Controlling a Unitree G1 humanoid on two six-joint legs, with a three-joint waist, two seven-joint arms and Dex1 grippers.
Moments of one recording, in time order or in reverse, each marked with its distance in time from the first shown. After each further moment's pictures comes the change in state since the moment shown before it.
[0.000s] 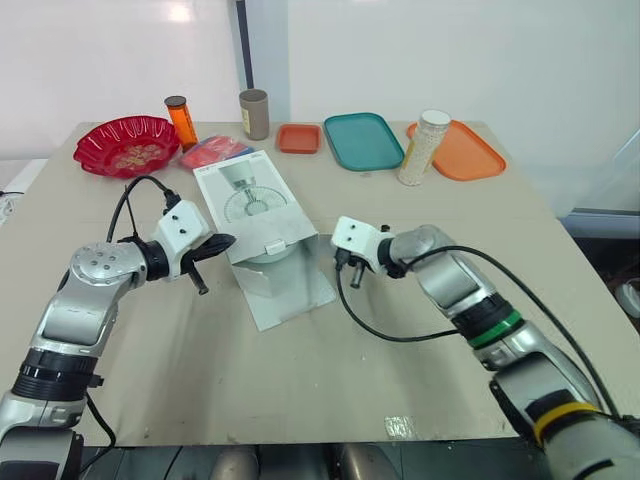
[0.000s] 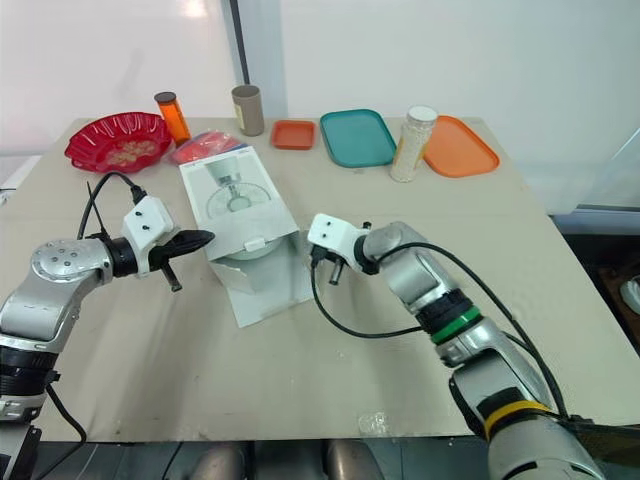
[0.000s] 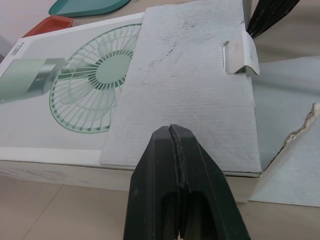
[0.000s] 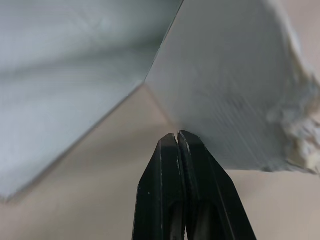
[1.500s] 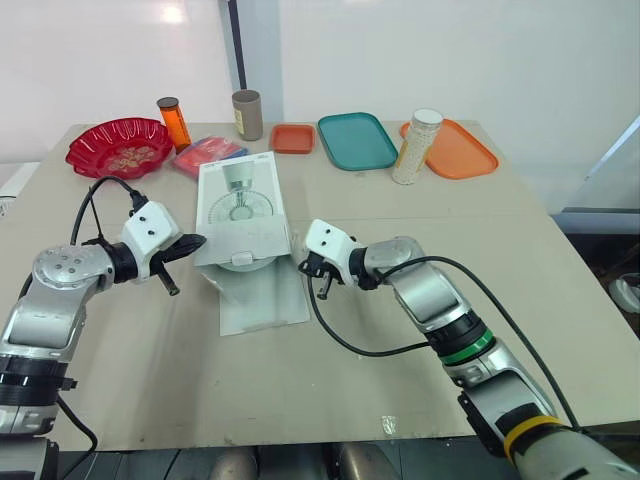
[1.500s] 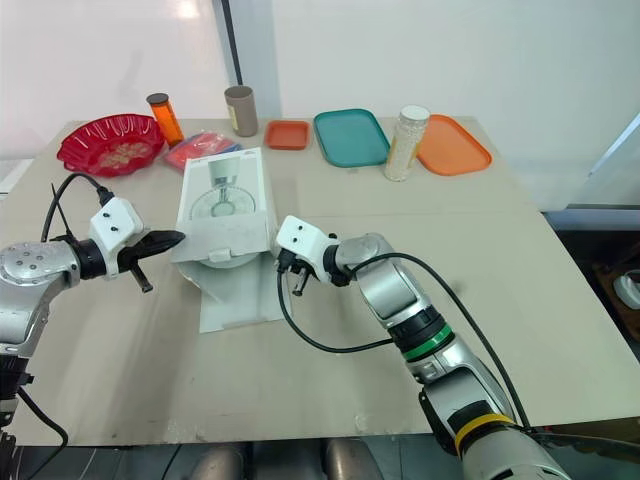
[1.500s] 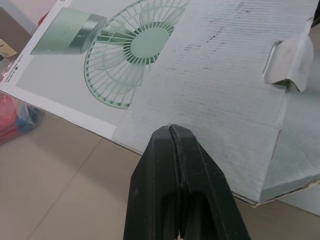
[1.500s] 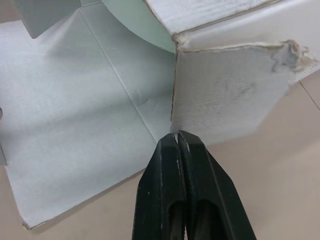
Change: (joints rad) left arm 0.035 0.084 0.070 0.095 0.002 -0.078 -0.019; right arm 0.101 0.136 -0.070 -0.186 0.047 0.093 0.065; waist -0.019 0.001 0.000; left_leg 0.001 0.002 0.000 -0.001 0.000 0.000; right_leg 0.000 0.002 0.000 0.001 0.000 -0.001
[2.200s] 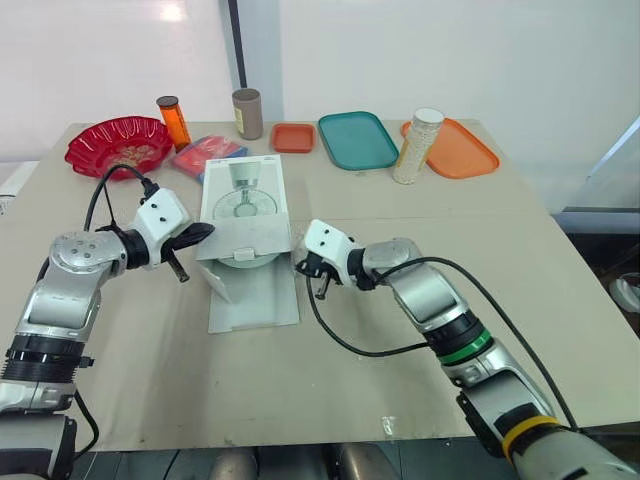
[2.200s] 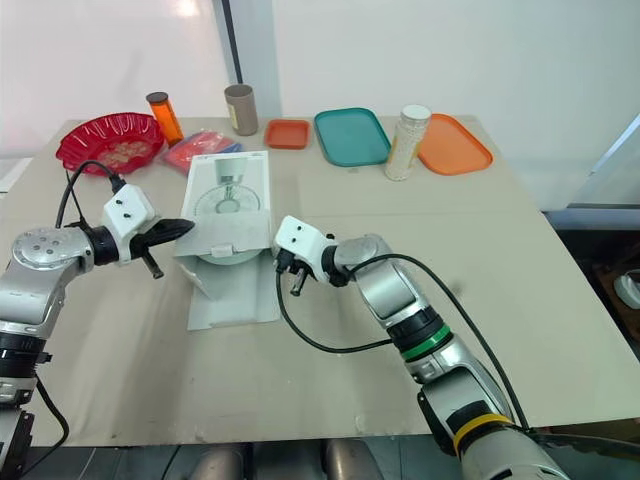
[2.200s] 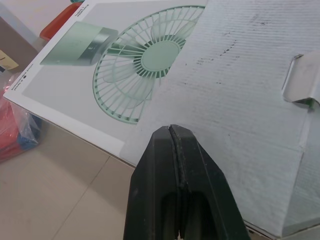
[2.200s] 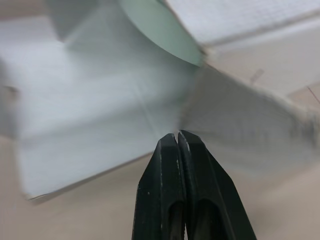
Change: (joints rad) left arm -0.101 -0.040 -0.042 0.086 0.035 -0.031 -0.011; right arm 0.020 -0.054 -0.025 -0.036 0.085 -0.052 0.082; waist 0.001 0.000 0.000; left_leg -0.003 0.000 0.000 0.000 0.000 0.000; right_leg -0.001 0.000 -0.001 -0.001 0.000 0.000
